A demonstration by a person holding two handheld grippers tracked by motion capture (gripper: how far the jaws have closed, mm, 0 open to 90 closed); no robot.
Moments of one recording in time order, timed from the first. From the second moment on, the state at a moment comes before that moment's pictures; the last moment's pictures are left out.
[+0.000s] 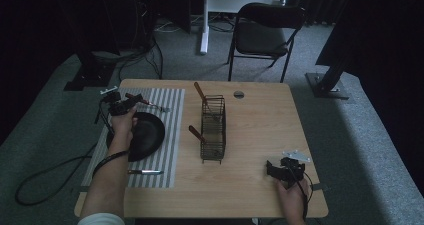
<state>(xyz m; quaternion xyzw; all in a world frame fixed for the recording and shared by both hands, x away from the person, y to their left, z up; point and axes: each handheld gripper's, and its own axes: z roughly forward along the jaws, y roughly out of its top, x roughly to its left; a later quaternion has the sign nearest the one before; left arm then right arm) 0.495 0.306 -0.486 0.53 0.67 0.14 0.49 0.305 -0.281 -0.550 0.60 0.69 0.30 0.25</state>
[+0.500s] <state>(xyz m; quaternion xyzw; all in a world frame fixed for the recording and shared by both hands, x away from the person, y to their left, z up) 0.508 0.309 -0.504 0.51 0.74 0.14 0.41 0.305 -0.281 -0.550 0.60 0.69 0.30 0.25</state>
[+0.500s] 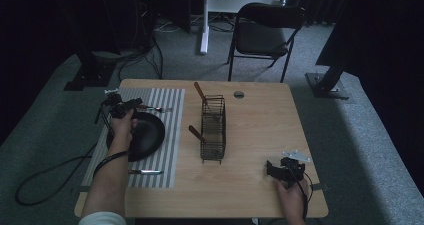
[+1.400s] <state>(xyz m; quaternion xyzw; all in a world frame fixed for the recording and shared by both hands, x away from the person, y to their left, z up) 0.493 0.295 -0.499 0.58 0.70 0.24 0.34 0.305 -0.281 -0.550 0.60 0.69 0.30 0.25</state>
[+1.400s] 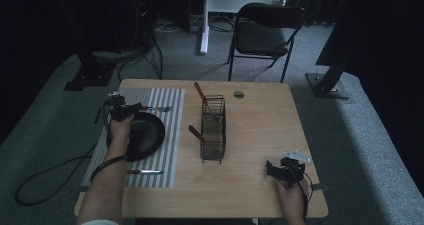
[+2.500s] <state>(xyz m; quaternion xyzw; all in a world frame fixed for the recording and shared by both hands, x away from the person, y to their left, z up) 0.422 0.287 -0.474 0.64 0.64 0.25 0.34 0.305 -0.281 -0.550 0.60 0.69 0.30 0.25</state>
